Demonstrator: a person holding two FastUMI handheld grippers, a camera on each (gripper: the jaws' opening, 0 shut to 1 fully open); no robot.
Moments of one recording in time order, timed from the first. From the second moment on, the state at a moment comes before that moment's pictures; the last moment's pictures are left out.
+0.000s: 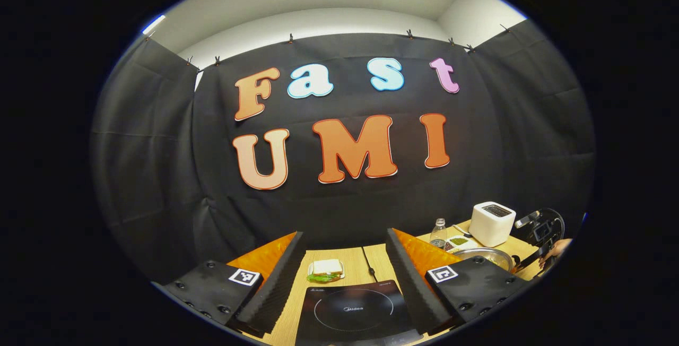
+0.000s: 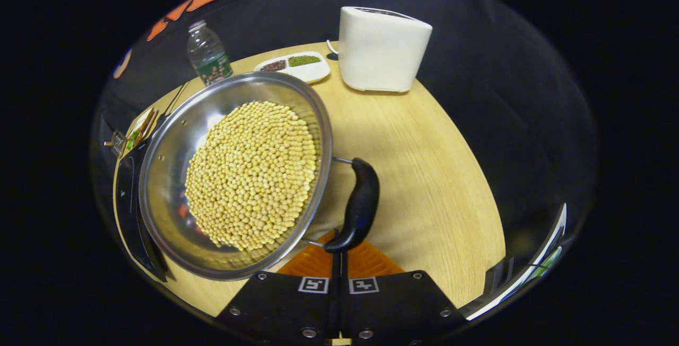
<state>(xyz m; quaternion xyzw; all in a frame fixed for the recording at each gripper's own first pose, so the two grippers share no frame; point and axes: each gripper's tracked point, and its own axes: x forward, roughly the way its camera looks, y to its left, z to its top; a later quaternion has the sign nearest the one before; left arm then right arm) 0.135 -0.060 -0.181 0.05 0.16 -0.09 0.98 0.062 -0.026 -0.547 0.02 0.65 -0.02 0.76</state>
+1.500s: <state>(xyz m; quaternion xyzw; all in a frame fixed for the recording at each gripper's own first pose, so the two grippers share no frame) 0.148 -0.247 -0.422 0.04 0.42 -0.23 0.88 0.190 -0.020 -0.506 0.01 0.56 0.03 0.82</state>
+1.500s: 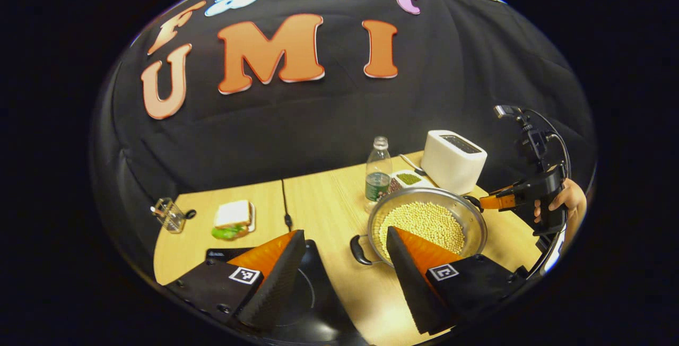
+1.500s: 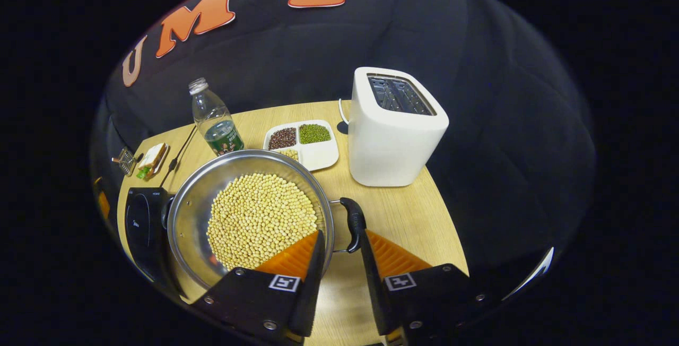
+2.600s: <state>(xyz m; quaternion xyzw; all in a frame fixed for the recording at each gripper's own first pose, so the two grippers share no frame) 0.152 -0.300 -0.604 0.02 0.56 -0.17 0.81 0.201 -0.012 -0.585 -0.01 0.59 0.04 0.80</state>
